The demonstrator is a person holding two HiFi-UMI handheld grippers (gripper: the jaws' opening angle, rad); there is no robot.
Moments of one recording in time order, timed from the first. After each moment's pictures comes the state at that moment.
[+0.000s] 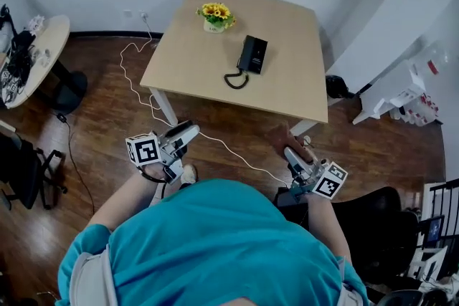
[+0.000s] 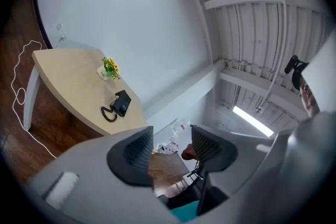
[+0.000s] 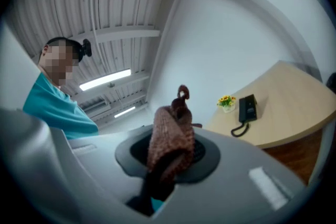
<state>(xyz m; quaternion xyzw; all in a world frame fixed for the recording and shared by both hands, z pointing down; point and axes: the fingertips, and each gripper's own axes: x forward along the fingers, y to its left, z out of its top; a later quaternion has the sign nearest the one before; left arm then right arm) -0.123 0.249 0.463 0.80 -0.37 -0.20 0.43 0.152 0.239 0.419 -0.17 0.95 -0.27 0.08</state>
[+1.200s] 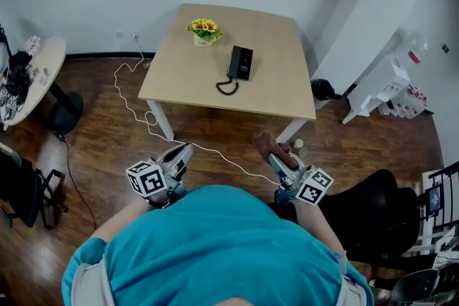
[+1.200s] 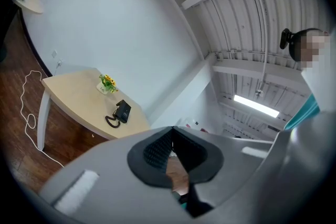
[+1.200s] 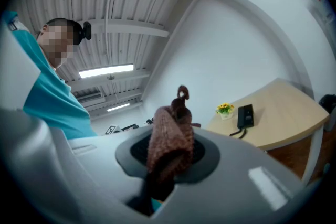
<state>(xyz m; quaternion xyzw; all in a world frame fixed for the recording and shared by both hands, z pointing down) -0.105 0.334 0.436 0.83 -0.41 -0.17 0.32 0.135 0.311 0.408 -0.22 0.95 -0.20 0.08</state>
